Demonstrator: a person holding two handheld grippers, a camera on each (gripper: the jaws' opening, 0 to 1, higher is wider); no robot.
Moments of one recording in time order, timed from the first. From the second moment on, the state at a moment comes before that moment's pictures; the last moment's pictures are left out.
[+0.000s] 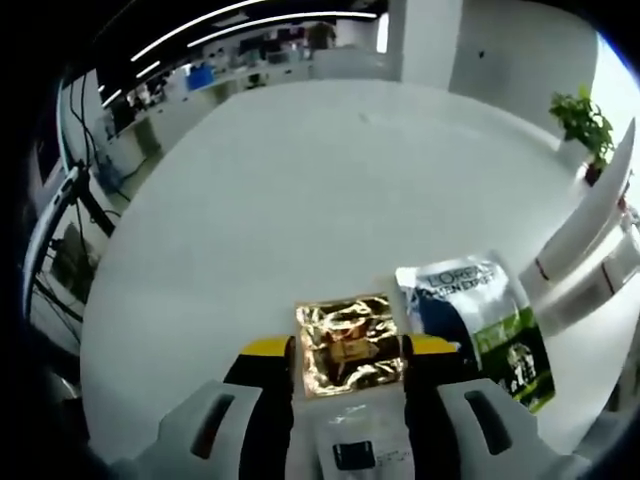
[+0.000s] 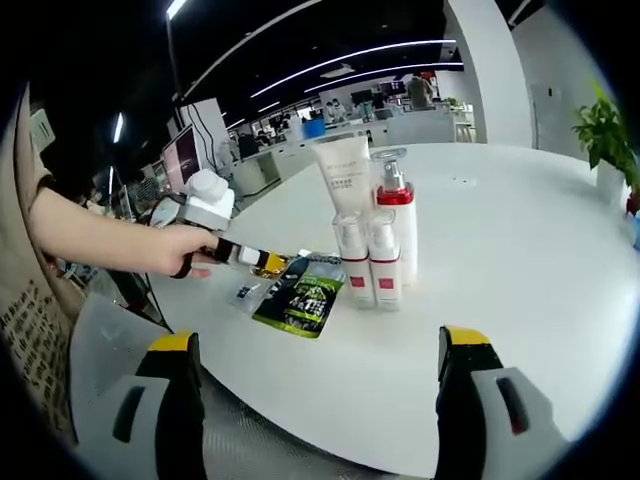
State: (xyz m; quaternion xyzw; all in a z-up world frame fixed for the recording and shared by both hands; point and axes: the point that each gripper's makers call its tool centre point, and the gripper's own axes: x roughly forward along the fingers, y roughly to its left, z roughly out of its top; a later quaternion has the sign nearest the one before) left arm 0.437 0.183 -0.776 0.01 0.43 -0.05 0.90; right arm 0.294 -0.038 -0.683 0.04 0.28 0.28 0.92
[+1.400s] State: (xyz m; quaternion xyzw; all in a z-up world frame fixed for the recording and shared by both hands) left arm 0.327 0.200 -0.701 -0.02 0.34 -0.19 0.92; right arm 0.286 -0.026 -0.682 0.03 0.28 0.31 0.91
